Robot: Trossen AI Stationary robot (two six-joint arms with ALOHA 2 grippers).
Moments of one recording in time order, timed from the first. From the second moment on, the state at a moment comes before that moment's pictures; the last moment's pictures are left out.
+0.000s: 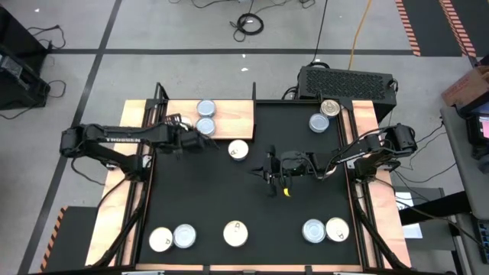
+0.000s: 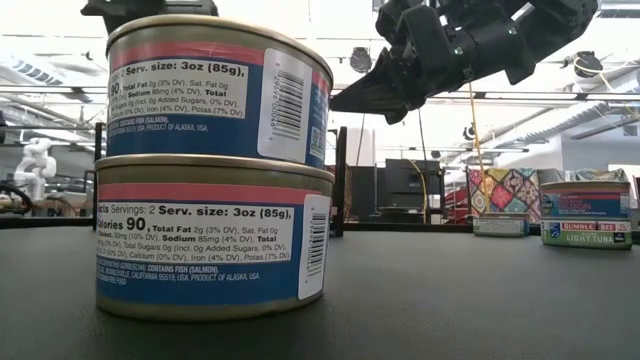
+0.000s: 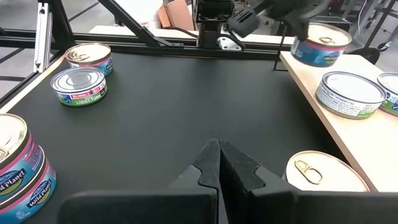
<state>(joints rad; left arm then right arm) 0.18 1.26 0.87 -1.03 -0.63 0.02 0.09 1.57 0.73 0.52 0.11 0.01</state>
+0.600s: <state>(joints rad) 0.50 1.24 0.87 -0.85 -0.48 0.32 0.09 1.57 0.73 0.52 0.11 -0.02</state>
